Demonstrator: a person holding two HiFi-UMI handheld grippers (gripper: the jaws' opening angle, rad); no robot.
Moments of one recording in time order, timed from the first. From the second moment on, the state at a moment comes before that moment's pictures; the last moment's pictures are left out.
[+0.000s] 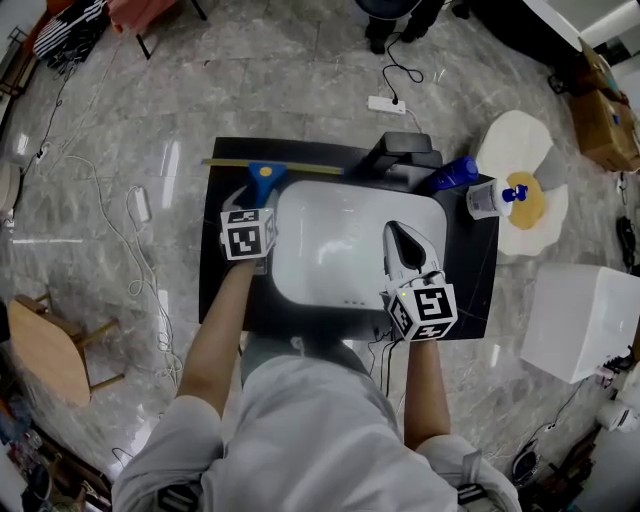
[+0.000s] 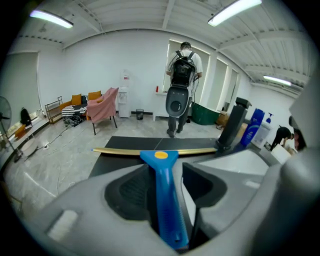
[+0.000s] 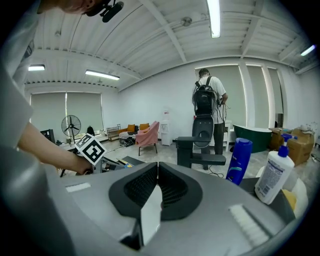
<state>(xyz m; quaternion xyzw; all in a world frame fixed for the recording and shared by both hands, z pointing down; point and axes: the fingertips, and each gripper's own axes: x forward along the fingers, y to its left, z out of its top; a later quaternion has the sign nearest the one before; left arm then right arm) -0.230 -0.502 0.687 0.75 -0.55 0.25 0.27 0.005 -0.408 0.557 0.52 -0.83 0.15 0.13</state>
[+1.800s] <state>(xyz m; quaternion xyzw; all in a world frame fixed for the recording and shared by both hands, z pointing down) -0.307 -0.379 0.466 0.79 -0.59 0.12 0.14 -0.032 -0.346 0.444 0.54 -0.83 0.10 0.07</state>
